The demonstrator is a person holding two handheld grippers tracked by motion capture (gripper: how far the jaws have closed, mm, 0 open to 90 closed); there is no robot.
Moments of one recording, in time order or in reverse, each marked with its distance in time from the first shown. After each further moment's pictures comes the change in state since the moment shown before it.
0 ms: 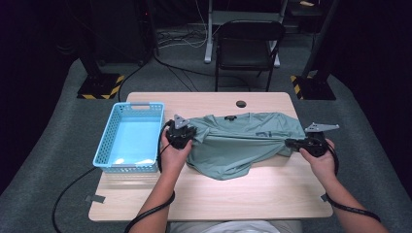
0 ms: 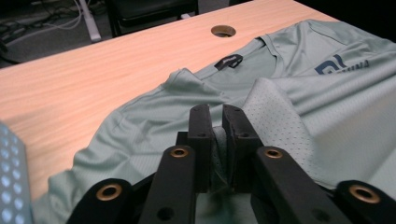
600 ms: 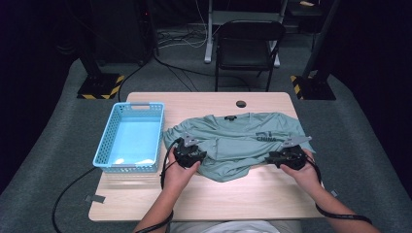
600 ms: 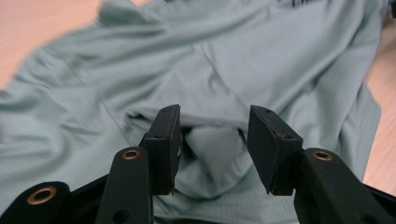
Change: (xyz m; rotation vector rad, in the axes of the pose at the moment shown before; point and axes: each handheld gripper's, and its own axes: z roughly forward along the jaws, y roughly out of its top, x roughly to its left) left arm -0.034 -0.049 -0.003 0.157 -0.141 0.032; right arm 0.056 -0.024 0.044 0.116 0.105 -0.158
